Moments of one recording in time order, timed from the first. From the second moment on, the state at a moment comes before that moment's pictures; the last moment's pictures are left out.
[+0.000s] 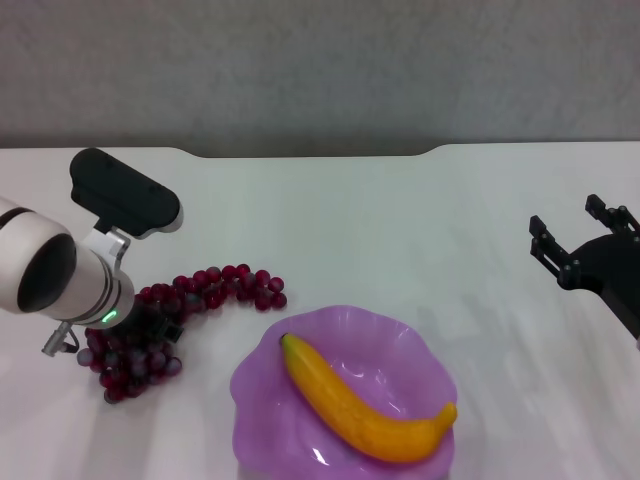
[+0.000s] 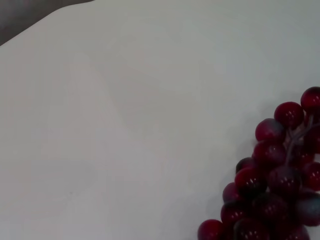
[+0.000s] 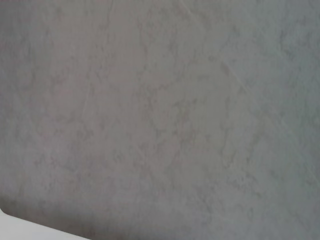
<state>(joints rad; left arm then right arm) -0.71 -2.04 1.71 0.75 -0.23 -0.78 0.07 0.46 2.01 0.64 0.24 -2.26 -1.04 0.06</state>
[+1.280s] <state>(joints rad) -0.68 -2.04 1.71 0.76 -0.24 -0.72 0.04 0.45 2.01 0.64 0.24 -2.26 -1.04 0.06</state>
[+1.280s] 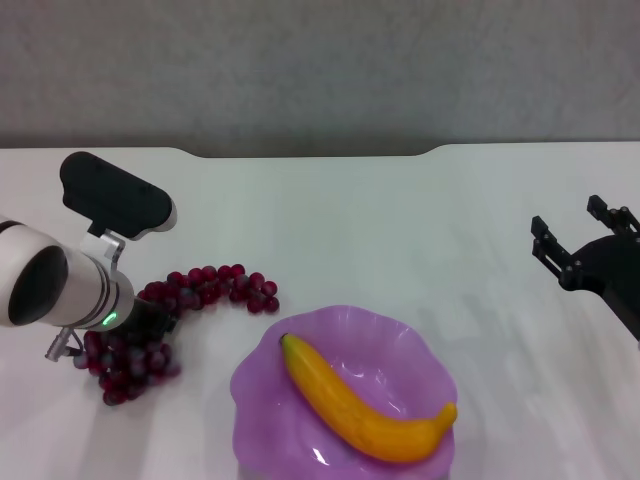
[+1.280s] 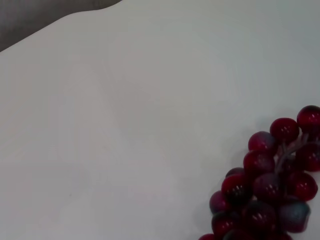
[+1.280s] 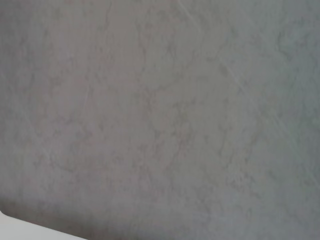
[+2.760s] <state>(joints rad) -0.13 -2.03 1.73 1.47 -0.50 -0.42 0.24 0.45 2.01 0.64 0.23 -2.25 -1.04 0.06</state>
